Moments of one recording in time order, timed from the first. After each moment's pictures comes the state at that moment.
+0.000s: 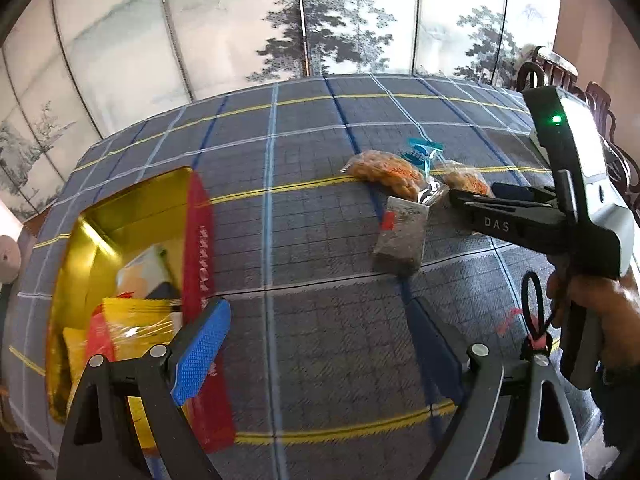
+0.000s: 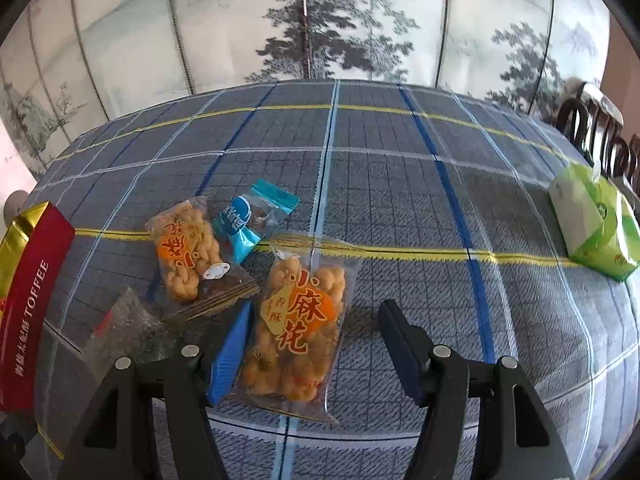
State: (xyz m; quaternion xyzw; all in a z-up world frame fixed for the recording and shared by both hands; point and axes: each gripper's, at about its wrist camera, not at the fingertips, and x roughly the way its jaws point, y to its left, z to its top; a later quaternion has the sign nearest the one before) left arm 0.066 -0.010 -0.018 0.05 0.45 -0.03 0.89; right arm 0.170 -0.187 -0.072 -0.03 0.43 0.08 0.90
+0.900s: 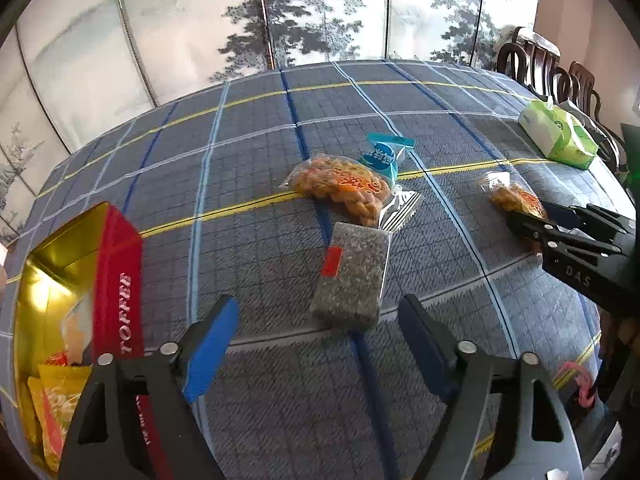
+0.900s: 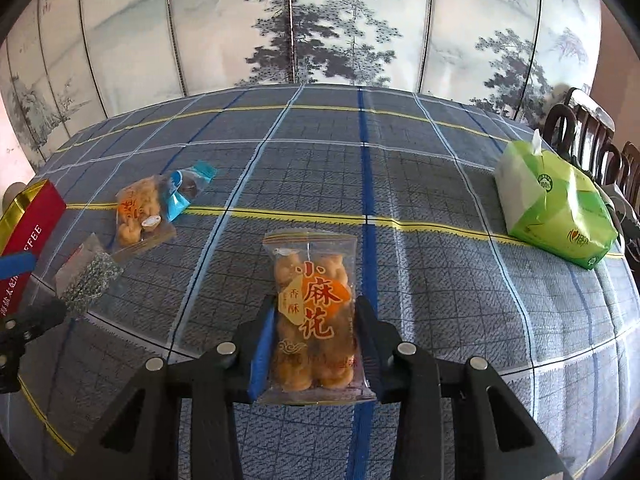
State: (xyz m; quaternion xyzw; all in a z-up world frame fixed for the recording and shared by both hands) left arm 0.117 -0.053 -0.041 0.07 0.47 -0.07 0.88; right arm 0.147 -0.253 -0.071 -0.03 0.42 0.07 0.90
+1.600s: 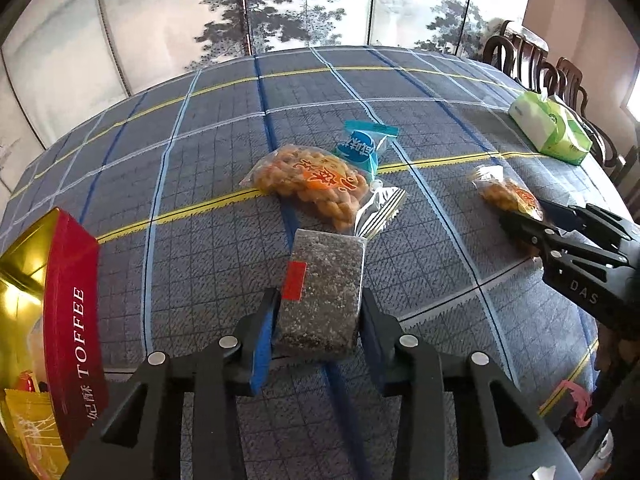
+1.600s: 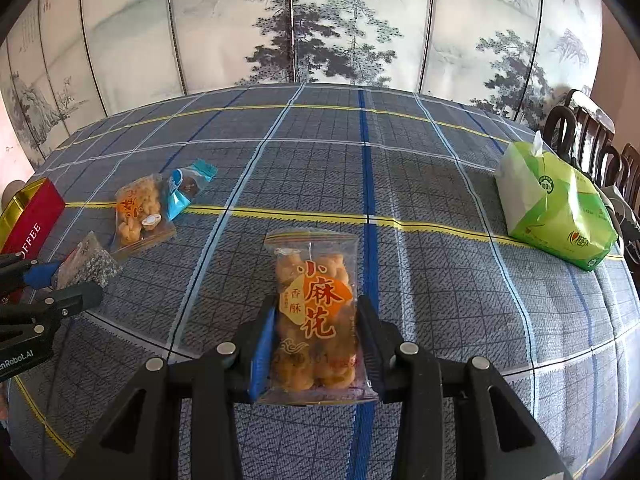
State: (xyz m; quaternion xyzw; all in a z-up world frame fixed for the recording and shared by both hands) left arm 0.131 -0.061 -0.056 0.05 0.48 -0.11 0.87; right arm 0.147 -0.253 -0.070 -0.03 0.42 0.07 0.90
